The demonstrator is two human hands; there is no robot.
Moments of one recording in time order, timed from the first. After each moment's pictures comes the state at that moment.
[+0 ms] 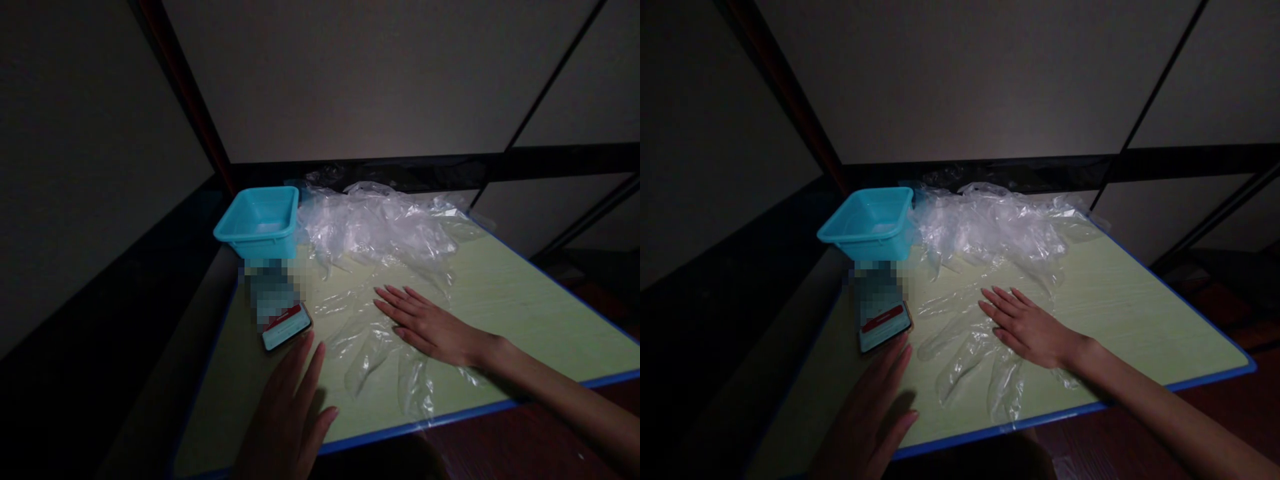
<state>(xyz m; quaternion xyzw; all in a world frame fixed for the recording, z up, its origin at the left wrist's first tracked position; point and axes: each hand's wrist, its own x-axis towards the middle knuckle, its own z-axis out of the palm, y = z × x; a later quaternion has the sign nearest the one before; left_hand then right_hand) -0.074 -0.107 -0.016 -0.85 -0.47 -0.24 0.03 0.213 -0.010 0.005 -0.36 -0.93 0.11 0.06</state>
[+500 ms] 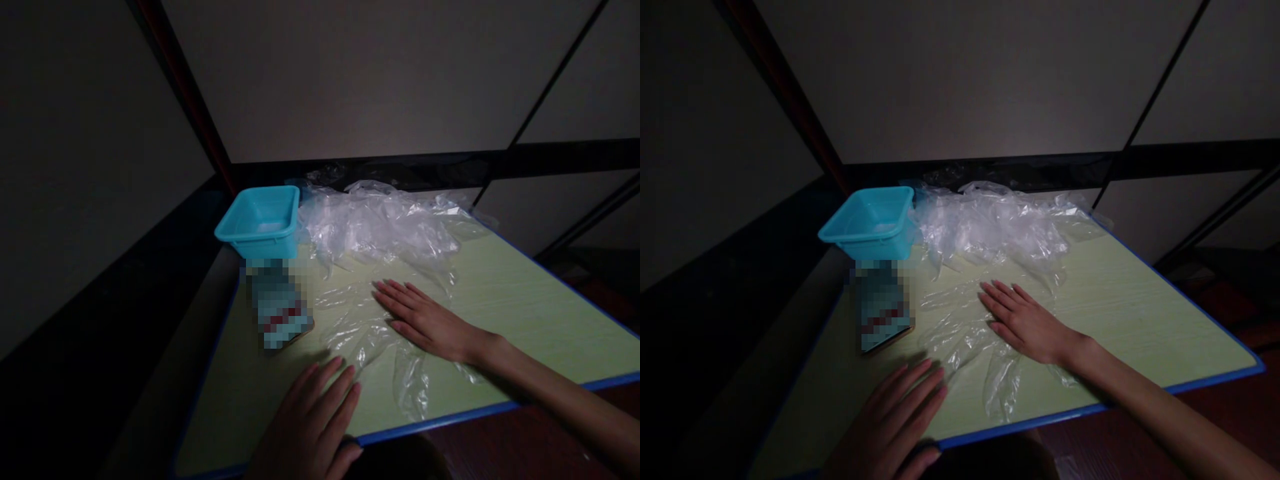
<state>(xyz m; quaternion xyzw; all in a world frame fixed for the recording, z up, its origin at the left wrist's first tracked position) -0.064 -0.108 -0.003 -0.93 -0.32 -0.16 0.09 0.202 -0.007 0.009 -0.40 -0.91 0.08 0.05</state>
